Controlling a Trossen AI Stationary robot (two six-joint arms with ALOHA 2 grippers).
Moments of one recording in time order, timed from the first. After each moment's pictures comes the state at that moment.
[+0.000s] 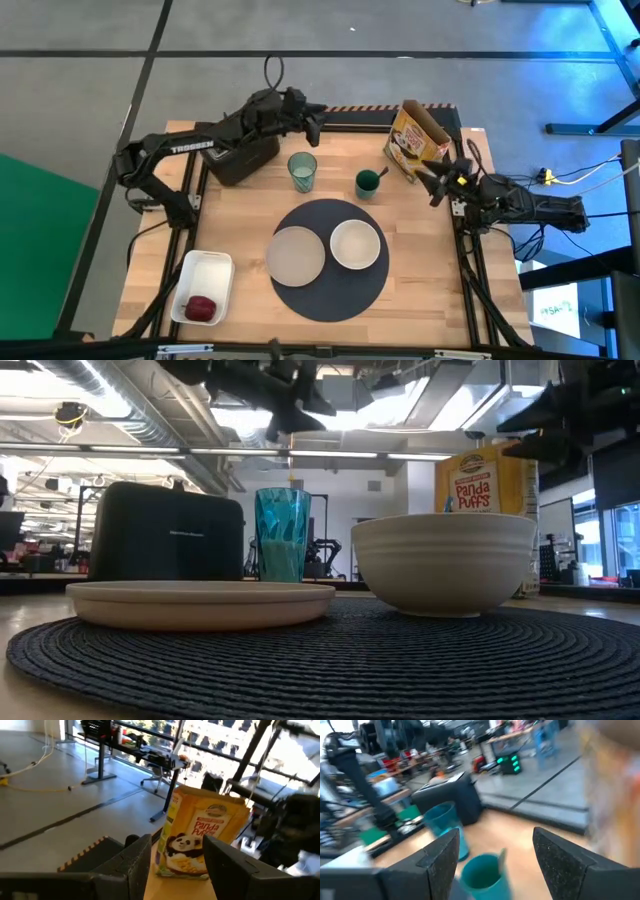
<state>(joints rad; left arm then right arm) 0.47 1.53 1.22 0.17 -0.02 -0.22 -0.01 0.16 0.33 -0.25 0.55 0.40</state>
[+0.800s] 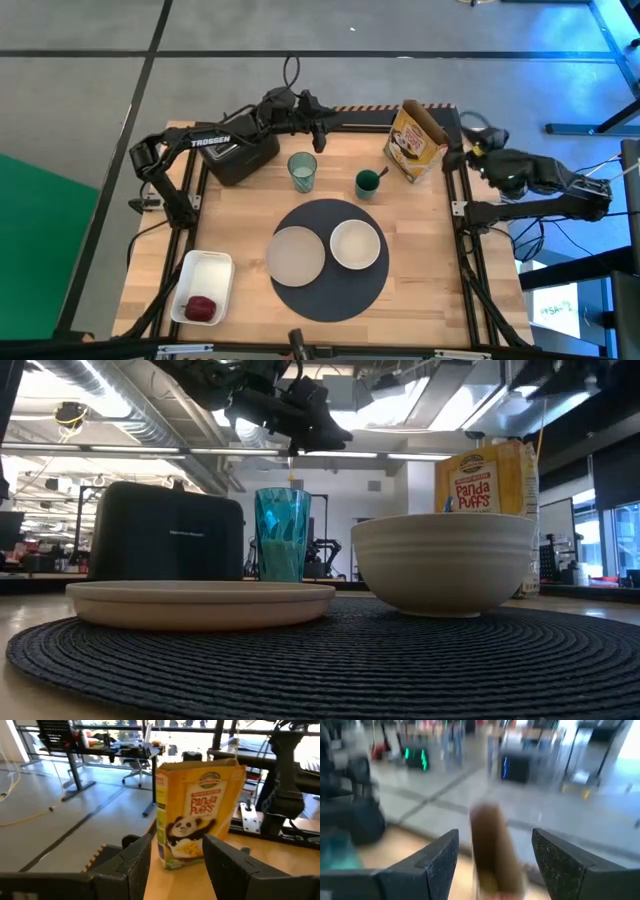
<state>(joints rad) 0.52 1.67 1.26 0.23 0.18 0.04 -0.01 0.57 0.96 -0.87 0.96 0.47</state>
